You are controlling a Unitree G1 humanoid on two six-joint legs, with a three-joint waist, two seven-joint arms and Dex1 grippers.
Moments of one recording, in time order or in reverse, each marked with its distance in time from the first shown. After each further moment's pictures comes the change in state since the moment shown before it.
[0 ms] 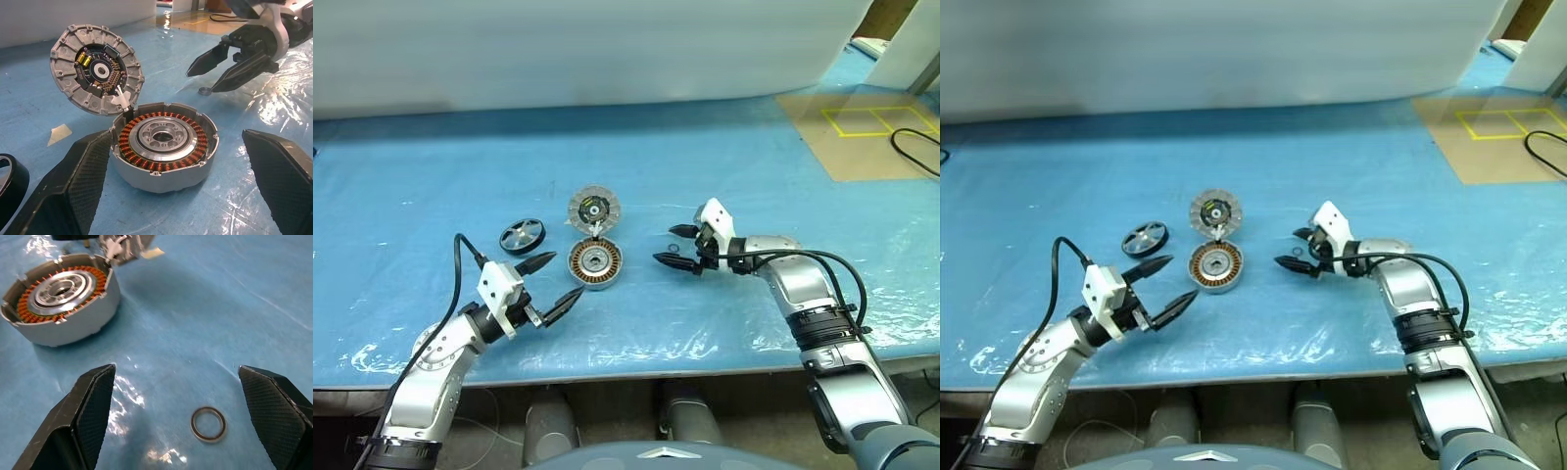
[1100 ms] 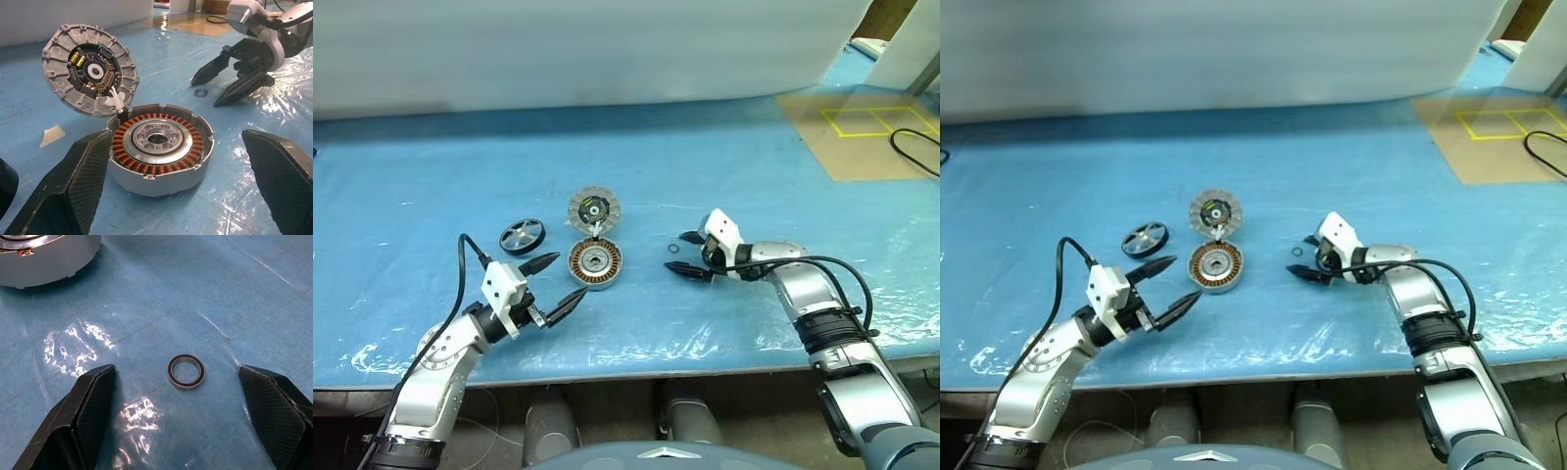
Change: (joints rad) left arm -0.007 -0.009 -0.013 0.007 0.002 0.002 -0.003; right arm 0.009 -0.043 0.046 0.091 -0.061 -0.154 0.012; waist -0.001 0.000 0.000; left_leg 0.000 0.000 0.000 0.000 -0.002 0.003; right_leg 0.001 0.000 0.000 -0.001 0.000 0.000
